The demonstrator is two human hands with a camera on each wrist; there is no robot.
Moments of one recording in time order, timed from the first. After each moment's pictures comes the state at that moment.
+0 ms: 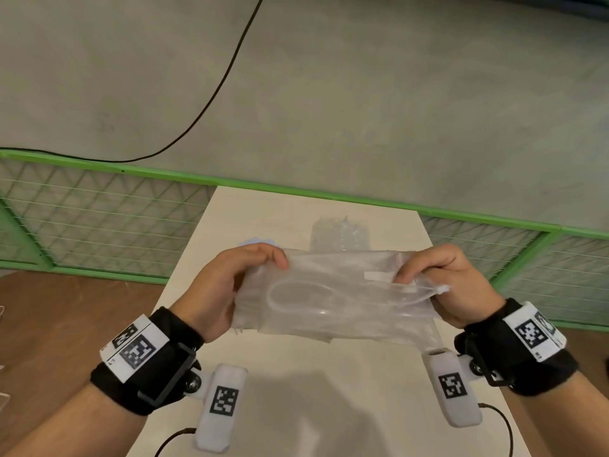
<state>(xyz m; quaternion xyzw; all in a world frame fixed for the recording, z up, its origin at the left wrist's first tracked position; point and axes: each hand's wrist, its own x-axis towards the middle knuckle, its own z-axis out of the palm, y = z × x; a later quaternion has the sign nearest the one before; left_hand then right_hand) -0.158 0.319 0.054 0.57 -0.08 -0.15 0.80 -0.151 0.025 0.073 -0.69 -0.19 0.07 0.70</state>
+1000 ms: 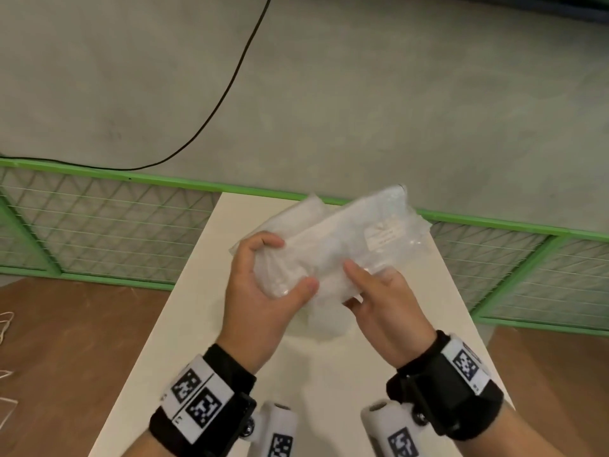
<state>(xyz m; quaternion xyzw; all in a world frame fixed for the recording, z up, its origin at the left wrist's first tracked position) -0.177 0.282 0.039 0.68 -0.08 0.16 0.71 -0.166 0.104 0.046 -0.54 -0.05 0.09 0.83</state>
